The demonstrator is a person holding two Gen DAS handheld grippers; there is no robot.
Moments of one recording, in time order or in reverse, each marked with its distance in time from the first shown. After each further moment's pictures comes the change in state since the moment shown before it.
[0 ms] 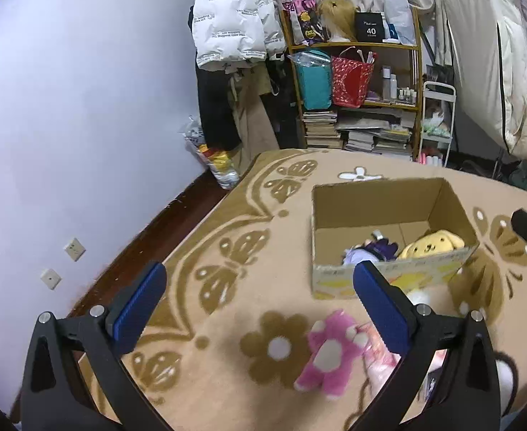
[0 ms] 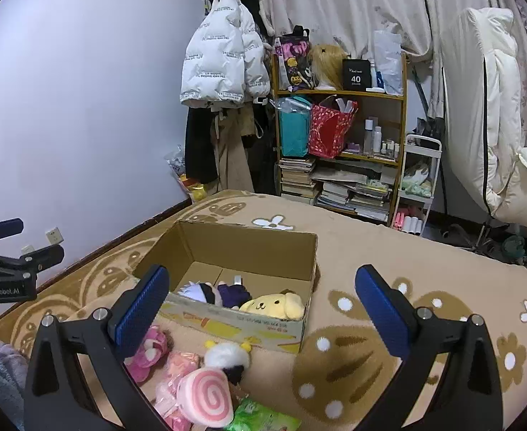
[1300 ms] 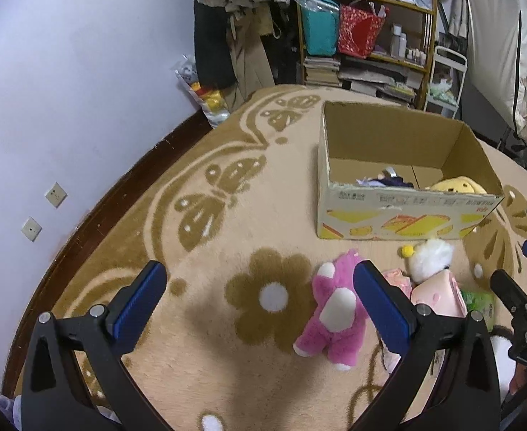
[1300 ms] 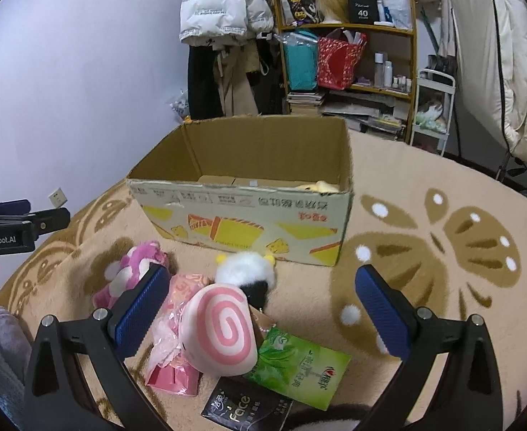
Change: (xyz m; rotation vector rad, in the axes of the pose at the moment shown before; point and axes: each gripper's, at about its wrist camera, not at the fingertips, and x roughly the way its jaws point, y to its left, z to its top) left arm 0.064 0.005 -0.056 -0.069 0.223 -0.062; right arm 0.048 0.014 -0.093 0.042 0.221 0.042
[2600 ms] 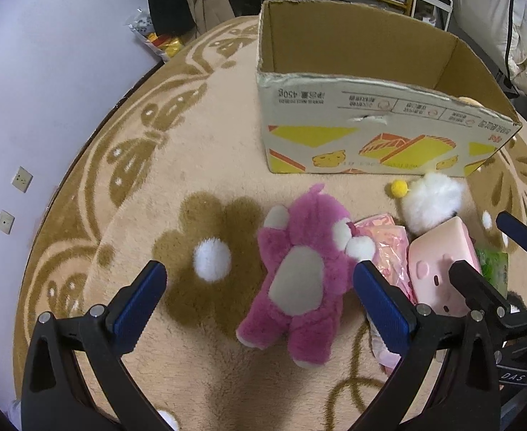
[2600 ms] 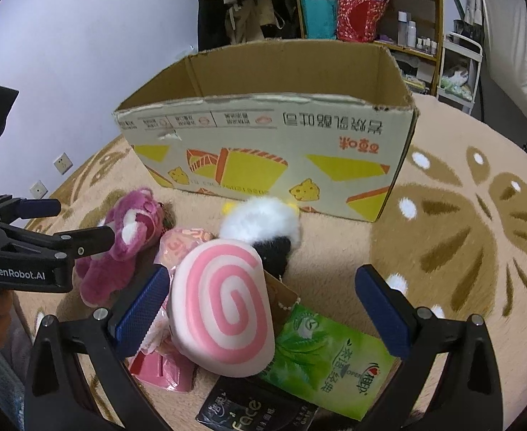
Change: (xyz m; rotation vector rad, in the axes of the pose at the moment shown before) left arm 0.069 -0.046 -0.023 0.094 0.232 -0.071; right arm 0.058 0.006 -0.026 -0.019 0.176 0.057
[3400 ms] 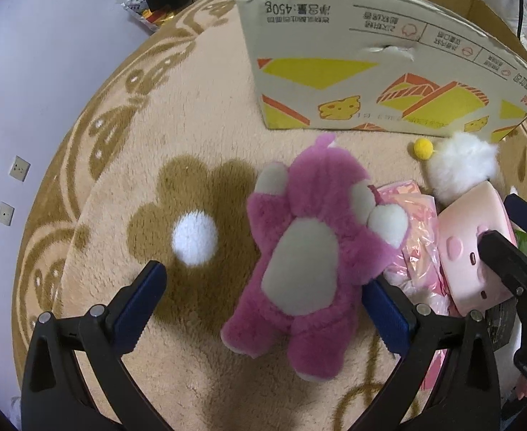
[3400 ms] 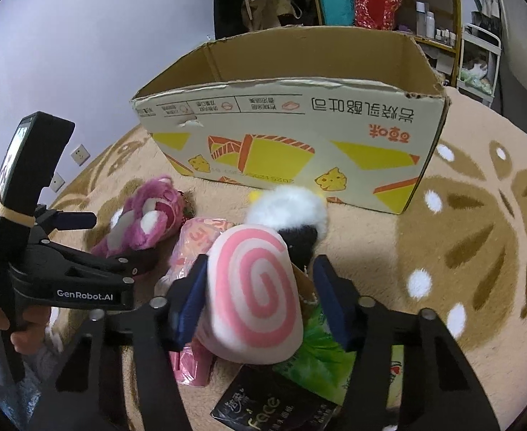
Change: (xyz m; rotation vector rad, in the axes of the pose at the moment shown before) left arm 0.038 -0.008 -0.009 0.017 0.099 0.025; right arm 0.003 0.005 -0.001 -0.011 0.030 0.089
